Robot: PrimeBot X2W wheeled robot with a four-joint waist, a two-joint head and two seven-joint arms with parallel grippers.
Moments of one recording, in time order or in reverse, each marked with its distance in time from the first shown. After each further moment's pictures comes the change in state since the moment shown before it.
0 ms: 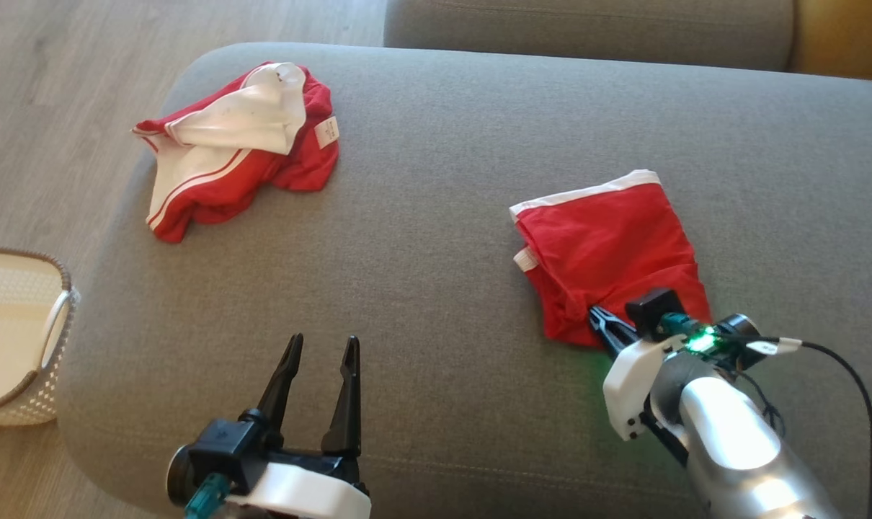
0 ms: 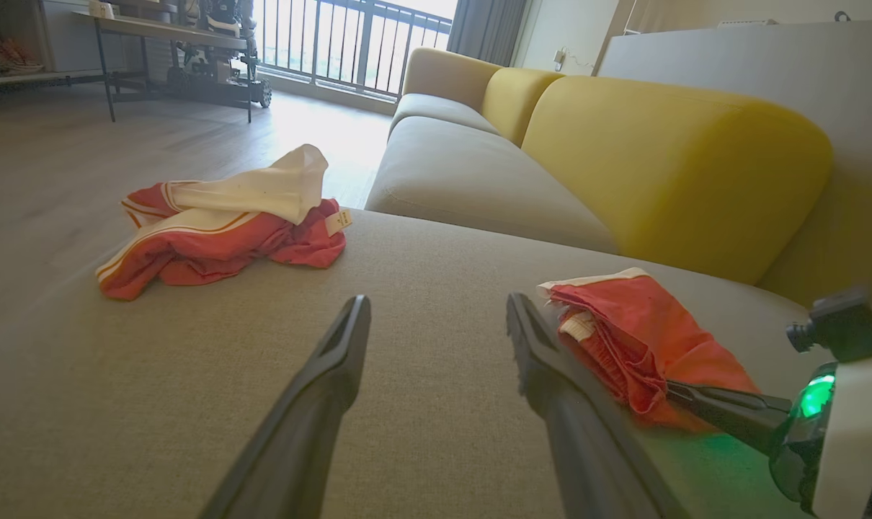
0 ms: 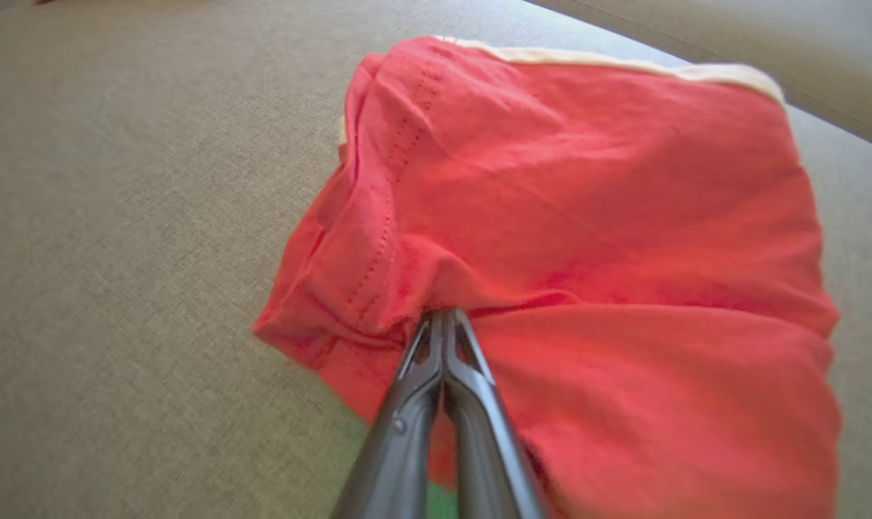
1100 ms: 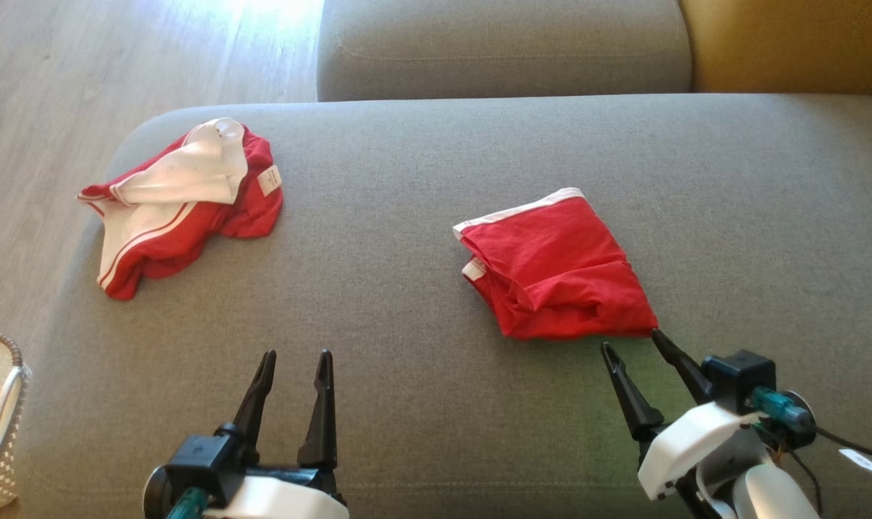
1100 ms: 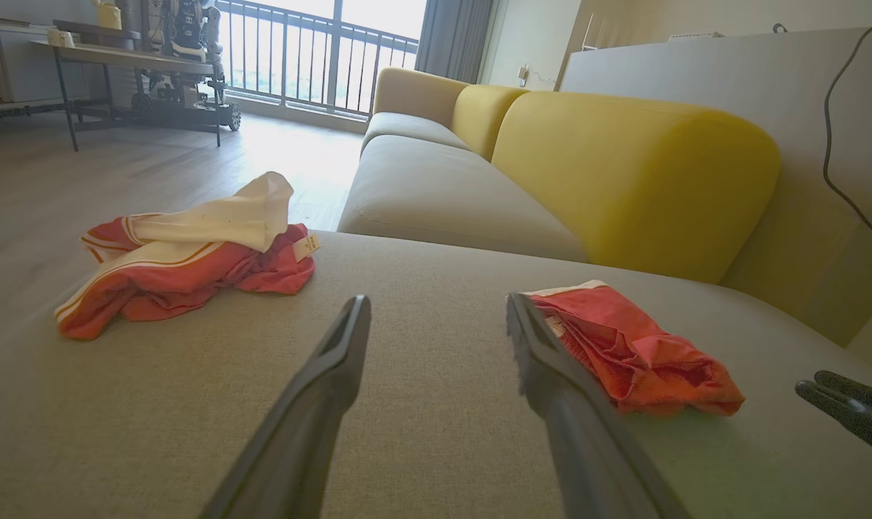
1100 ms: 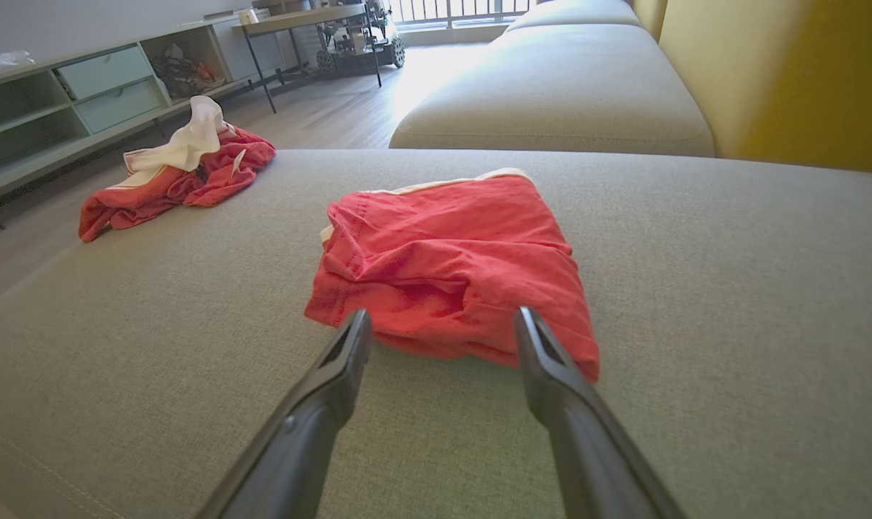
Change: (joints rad) left arm 0.044 -0.001 0.063 0.005 0.009 -0.009 0.000; right arm 0.447 0.007 -0.128 -0.683 0.231 0.000 0.122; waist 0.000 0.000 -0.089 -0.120
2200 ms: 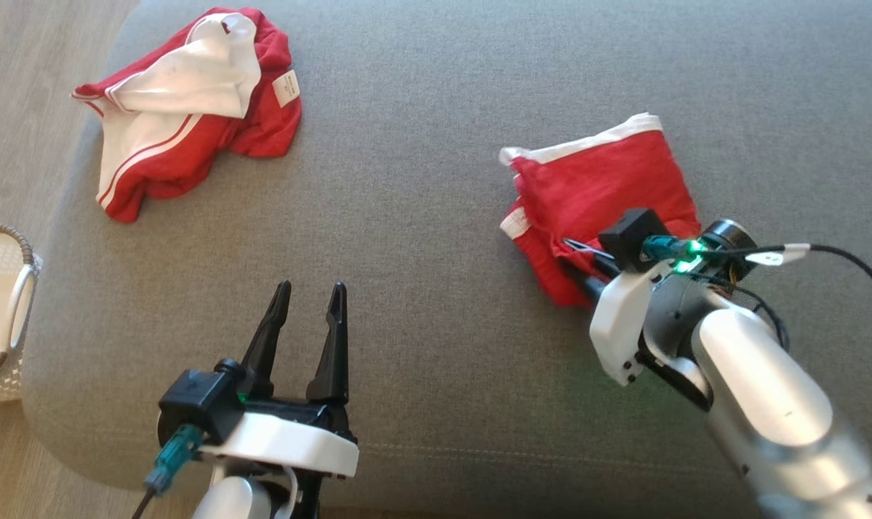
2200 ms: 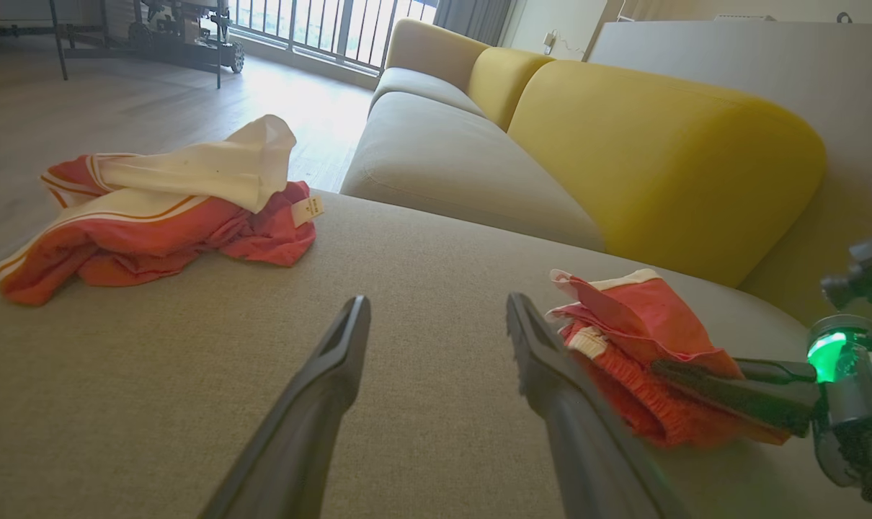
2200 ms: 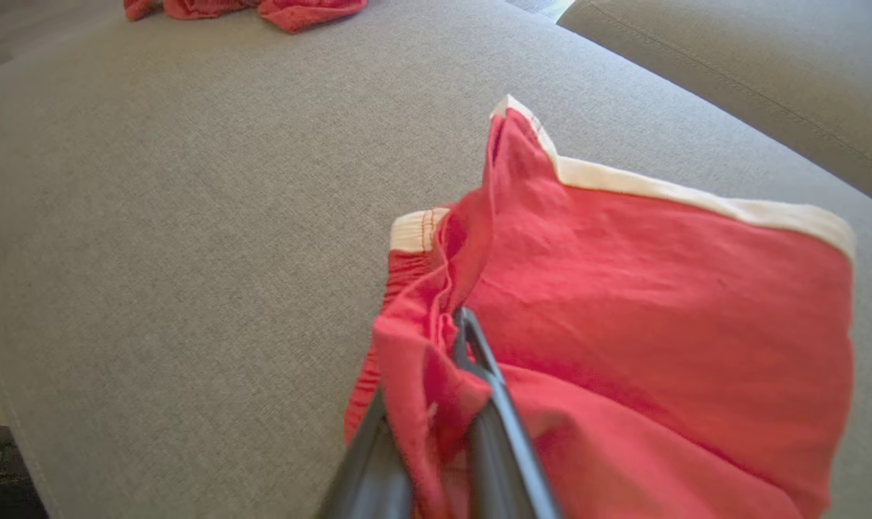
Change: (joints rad) left arm -0.155 -0.002 -0.026 0.016 -0.085 -0.040 0.000; right arm -0.454 -0.188 0.398 0.119 0.060 0.000 0.279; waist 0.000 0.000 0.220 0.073
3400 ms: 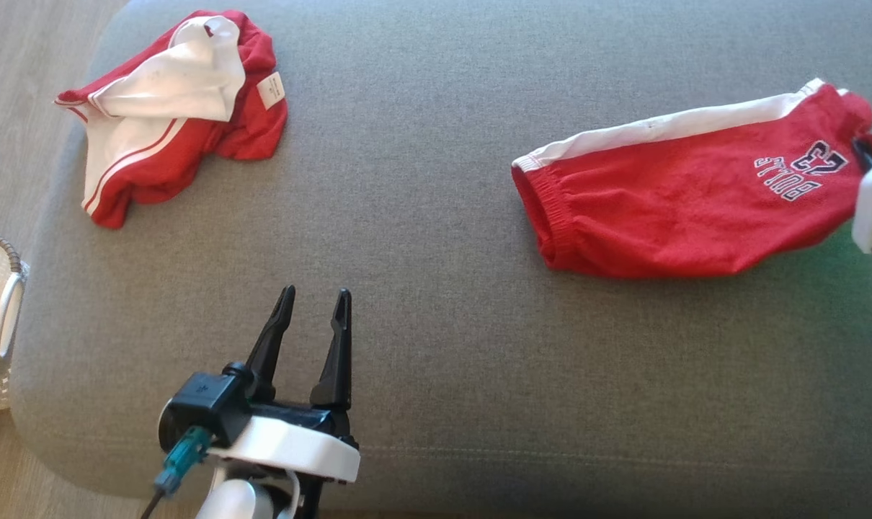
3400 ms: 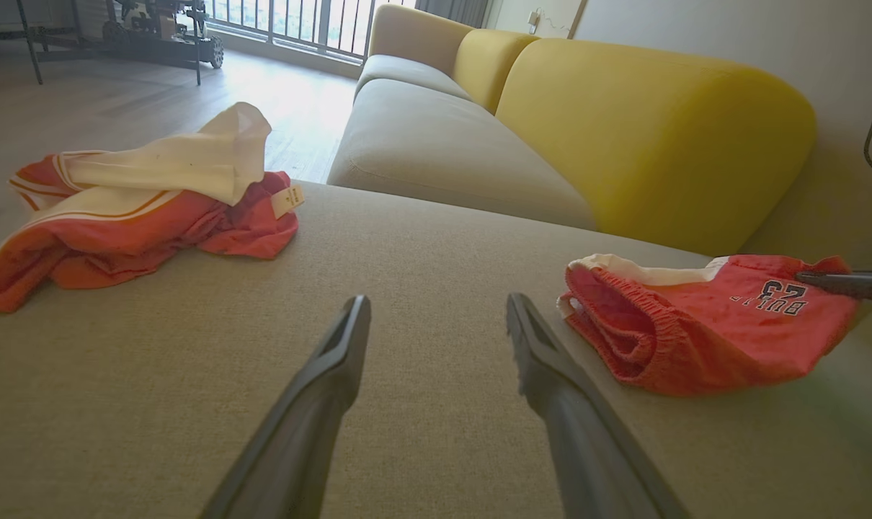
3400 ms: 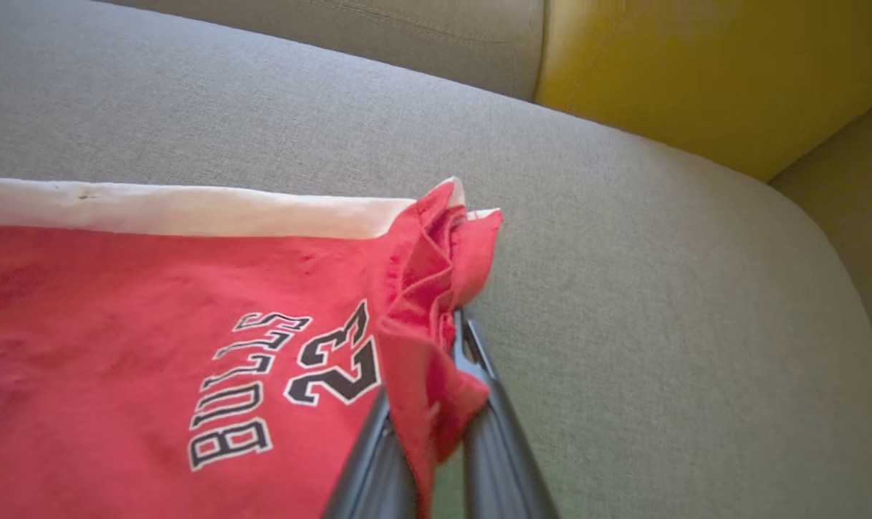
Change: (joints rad) left arm 0.002 0.000 0.002 0.019 0.041 -0.014 0.000; right arm -0.402 -0.259 -0.160 0.721 0.150 0.000 -0.144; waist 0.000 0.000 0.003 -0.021
